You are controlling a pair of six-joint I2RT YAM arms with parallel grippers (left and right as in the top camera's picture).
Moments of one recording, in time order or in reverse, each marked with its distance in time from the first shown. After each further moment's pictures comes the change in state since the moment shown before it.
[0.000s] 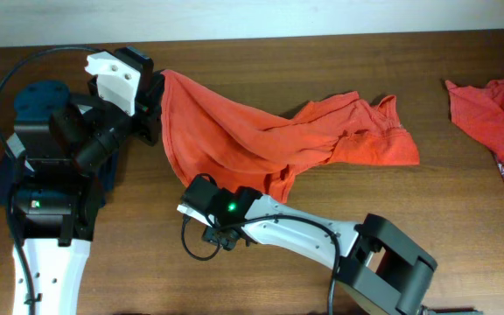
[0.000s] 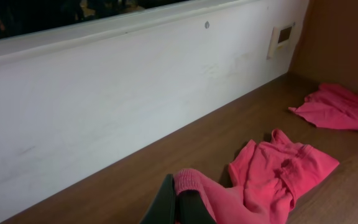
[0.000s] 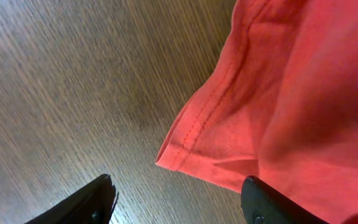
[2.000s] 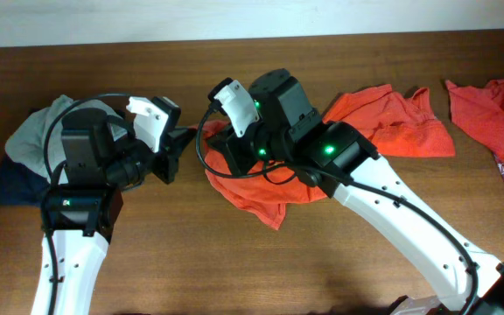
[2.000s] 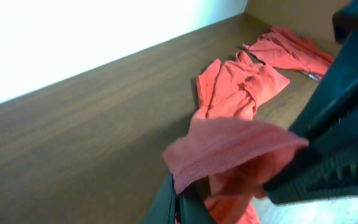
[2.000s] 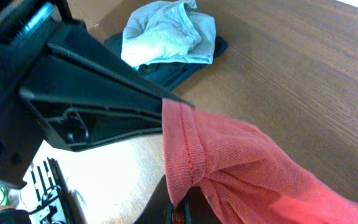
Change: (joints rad) left arm 0.004 -0.006 -0.282 -0.042 0.164 0.046; right arm -0.309 -0.330 0.283 -0.024 -0.459 0.292
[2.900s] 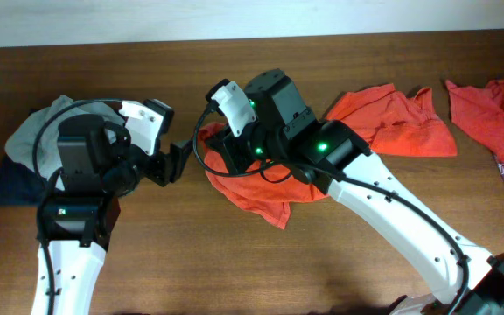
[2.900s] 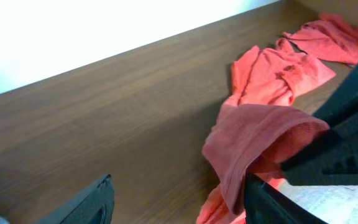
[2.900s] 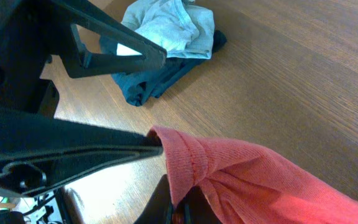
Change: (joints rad) left arm 0.002 -0.043 0.000 -0.069 -0.151 -0.002; right arm 0.000 0.029 0.000 0.014 0.000 0.000
